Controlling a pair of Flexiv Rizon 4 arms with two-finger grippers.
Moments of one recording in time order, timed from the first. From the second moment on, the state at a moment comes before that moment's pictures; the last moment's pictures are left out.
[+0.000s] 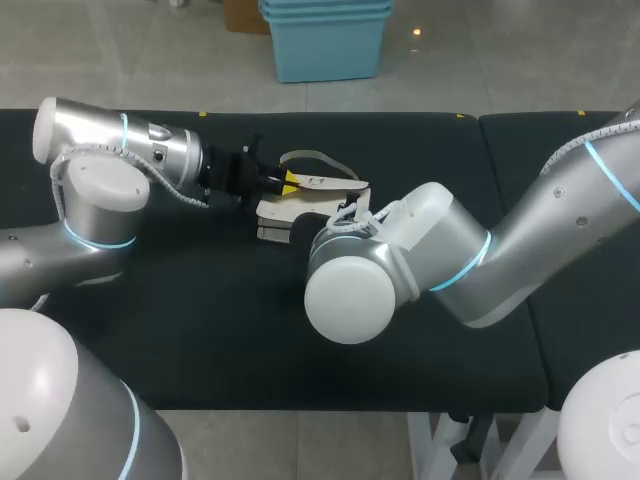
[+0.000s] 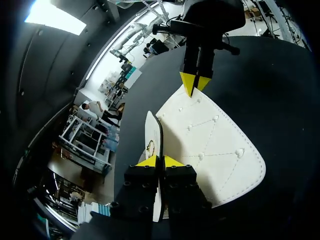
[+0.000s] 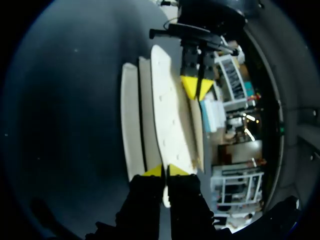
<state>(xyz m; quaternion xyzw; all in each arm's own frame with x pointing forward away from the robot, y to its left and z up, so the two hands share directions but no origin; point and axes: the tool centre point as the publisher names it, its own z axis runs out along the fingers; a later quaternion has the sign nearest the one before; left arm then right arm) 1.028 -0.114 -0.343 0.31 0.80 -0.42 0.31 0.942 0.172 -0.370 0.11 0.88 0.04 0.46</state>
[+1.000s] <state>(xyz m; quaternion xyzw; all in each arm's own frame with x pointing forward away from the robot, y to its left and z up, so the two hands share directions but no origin) 1.019 -0.112 -0.344 0.34 0.77 -0.41 0.35 0.942 0.172 -0.370 0.11 0.88 0.04 0.46</state>
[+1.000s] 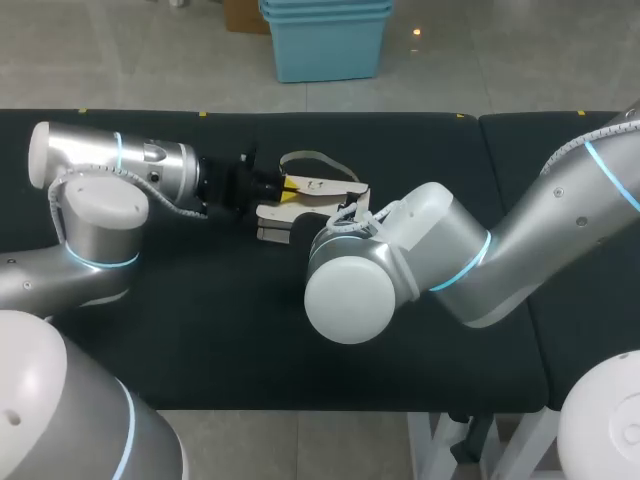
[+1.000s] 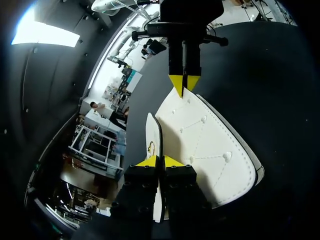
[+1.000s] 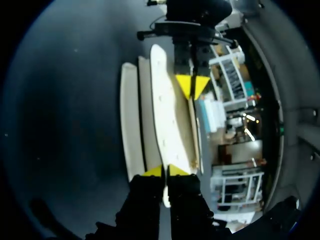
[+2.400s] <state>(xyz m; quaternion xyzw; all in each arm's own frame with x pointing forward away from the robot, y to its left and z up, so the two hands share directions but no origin) 1.023 -0.118 -0.356 0.38 0.77 -0.38 0.35 0.942 0.172 -0.370 0.11 0.88 0.04 0.46</state>
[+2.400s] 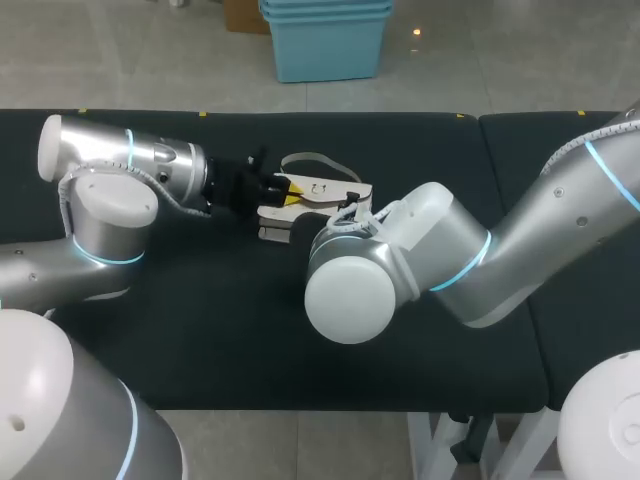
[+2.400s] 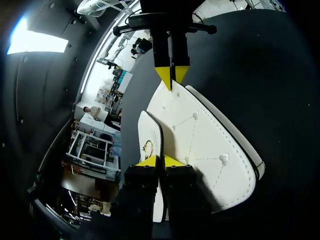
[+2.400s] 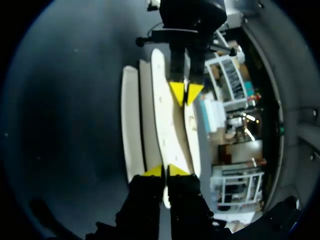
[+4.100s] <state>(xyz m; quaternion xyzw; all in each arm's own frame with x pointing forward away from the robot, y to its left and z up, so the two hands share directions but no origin) 1.023 -0.118 -0.359 0.35 0.78 -0.38 0.35 0.943 0.172 -0.370 0.11 0.88 0.04 0.46</state>
